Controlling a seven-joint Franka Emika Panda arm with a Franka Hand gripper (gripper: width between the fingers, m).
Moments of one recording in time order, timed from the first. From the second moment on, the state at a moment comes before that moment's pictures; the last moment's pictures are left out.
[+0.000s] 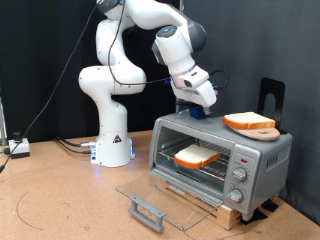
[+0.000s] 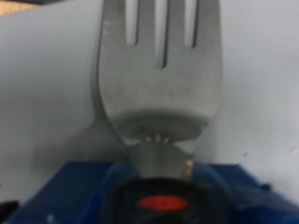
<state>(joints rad) -0.17 -0.85 0.68 -2.84 1.10 2.05 -1.10</state>
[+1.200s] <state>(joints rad) -0.28 -0.88 0.36 -2.78 0.87 1.87 -1.24</state>
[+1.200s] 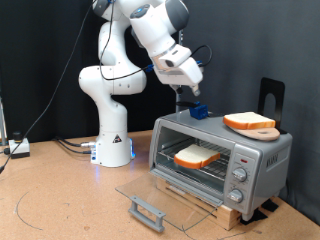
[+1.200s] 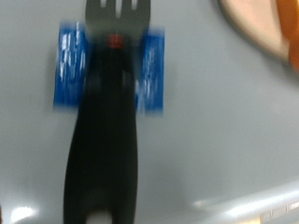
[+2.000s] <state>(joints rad) -0.50 -0.76 0.24 -2.75 0.68 1.91 -1.34</state>
